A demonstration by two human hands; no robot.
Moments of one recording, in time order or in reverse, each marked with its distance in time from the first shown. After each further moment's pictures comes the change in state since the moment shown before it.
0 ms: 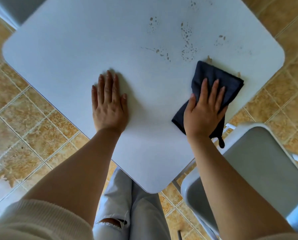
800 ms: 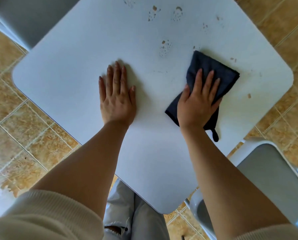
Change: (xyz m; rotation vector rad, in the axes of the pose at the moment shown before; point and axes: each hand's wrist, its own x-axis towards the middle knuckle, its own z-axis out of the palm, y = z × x) left_hand 0.087 -0.006 -0.006 -0.030 -0.052 0.023; right_hand 0.053 -0.091 0.018 0.005 0.031 0.003
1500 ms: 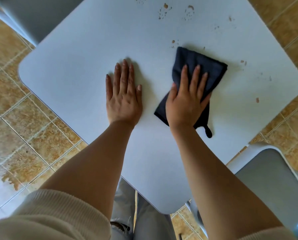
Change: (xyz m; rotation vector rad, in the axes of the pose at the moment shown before) left_hand 0.002 -0.002 -0.001 0.006 -0.011 0.010; right_hand -0.014 -0.043 0.010 0.018 0.044 -0.142
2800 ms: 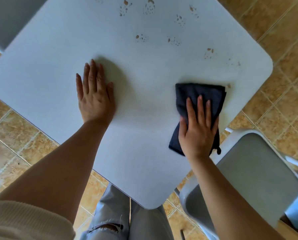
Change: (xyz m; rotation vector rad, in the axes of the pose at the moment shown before) left_hand -0.002 0.010 -0.002 0.011 0.077 0.017; right_hand -0.062 0.143 -0.041 -0.090 -0.107 -0.077
